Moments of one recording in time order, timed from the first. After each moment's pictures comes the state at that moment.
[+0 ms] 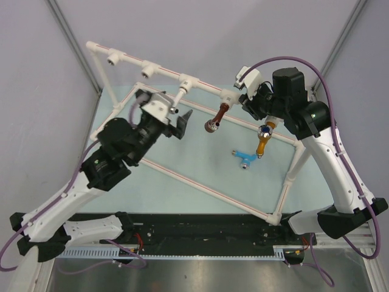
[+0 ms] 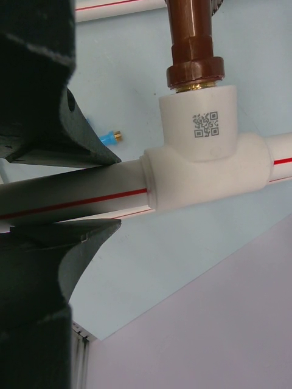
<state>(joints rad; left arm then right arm) -0.95 1.02 1.31 -0.18 -0.33 0.37 0.48 1.37 1.78 -0.88 -0.15 -0.54</state>
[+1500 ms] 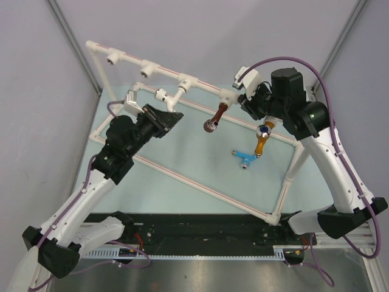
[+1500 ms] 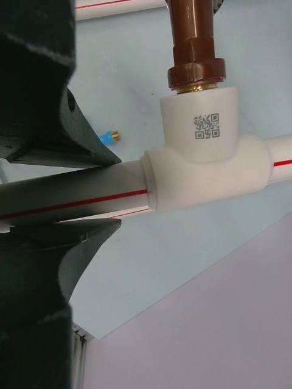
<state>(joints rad) -0.50 0.97 0.96 -0.01 0.10 -1.05 0.49 1.37 1.77 -0.87 -0.15 -0.54</state>
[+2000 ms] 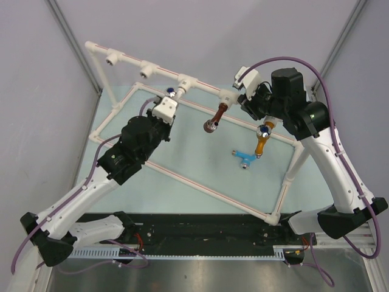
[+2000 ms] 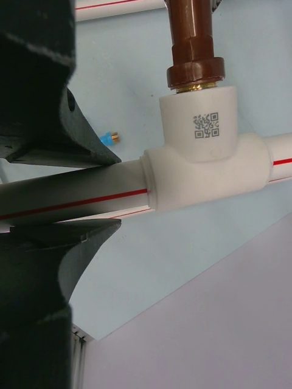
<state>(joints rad) -0.74 1.02 1.11 -0.22 -0.31 0.11 0.49 1.37 1.77 -0.87 -0.15 -0.54</state>
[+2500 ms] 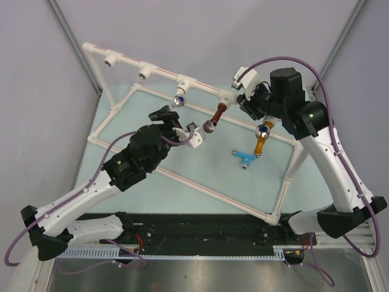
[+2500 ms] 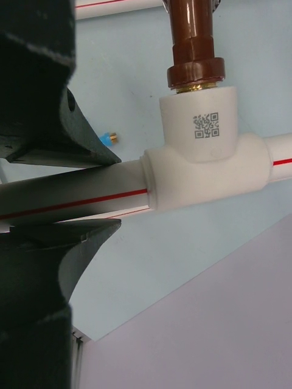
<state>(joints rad) -0.89 1.04 1.10 -0.22 -0.50 0.97 0.49 1.37 1.77 -0.87 -0.15 -0.54</state>
